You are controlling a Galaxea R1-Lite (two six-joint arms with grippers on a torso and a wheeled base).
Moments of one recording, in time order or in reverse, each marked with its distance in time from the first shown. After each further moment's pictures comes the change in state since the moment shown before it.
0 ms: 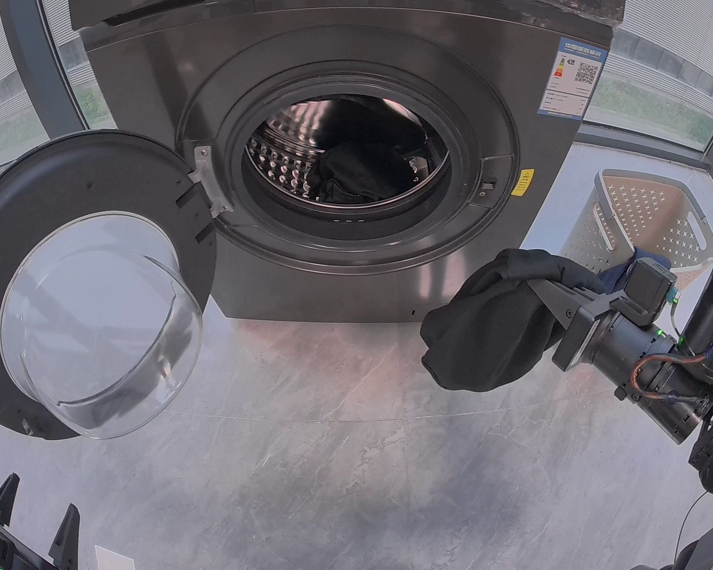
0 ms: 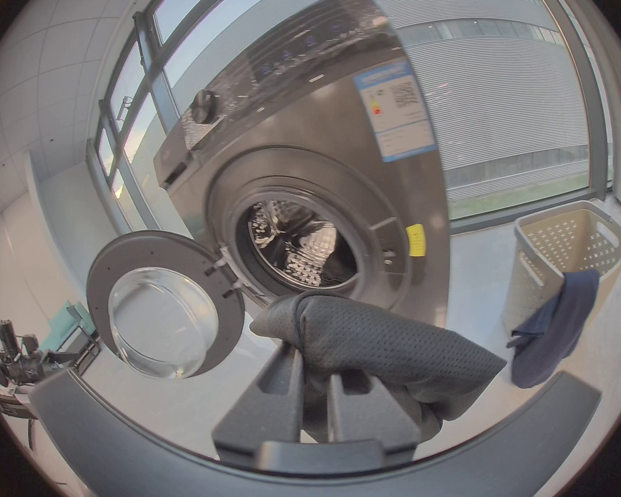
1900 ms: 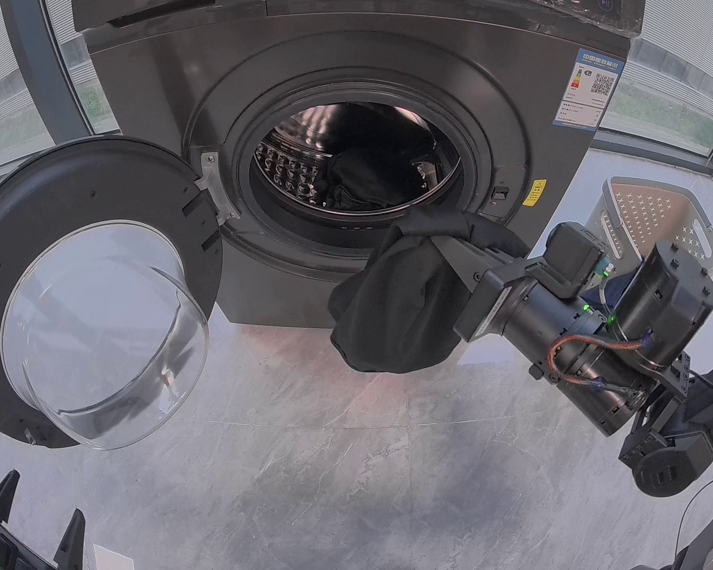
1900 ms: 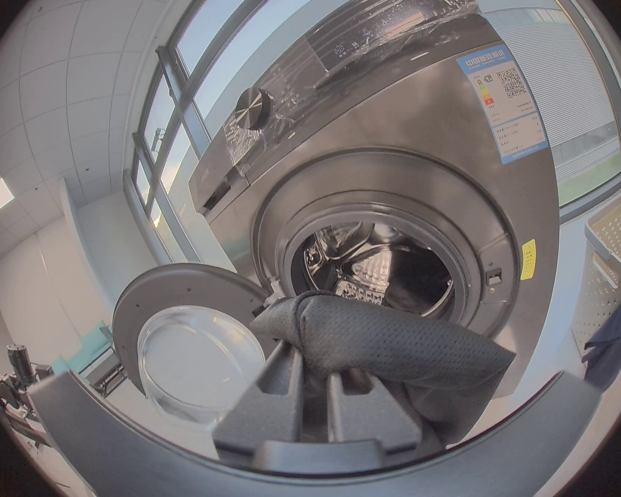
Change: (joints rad) left arm 0.004 0.000 0.000 -0.016 -0.049 0.088; right arm 0.157 0.221 -0.230 -0.160 -0.009 0.010
